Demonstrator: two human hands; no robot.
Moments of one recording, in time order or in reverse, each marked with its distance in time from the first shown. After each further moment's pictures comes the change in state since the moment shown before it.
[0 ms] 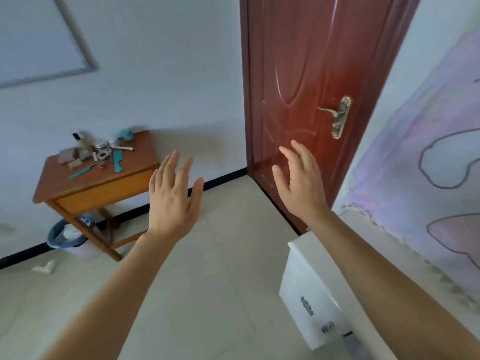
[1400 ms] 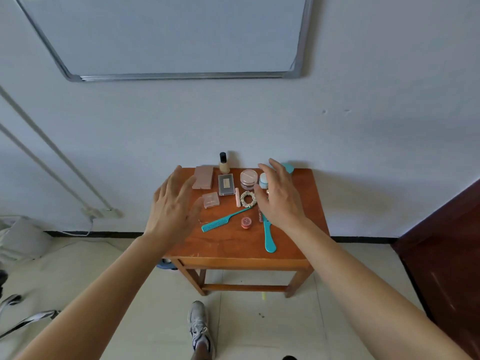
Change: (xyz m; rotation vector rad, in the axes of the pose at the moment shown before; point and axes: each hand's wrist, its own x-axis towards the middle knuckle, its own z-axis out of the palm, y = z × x) left_hand 0.262 -0.783 0.024 0.267 -0.270 -0.597; right_hand 0.393 -0.444 0.745 0.318 -0.493 -0.283
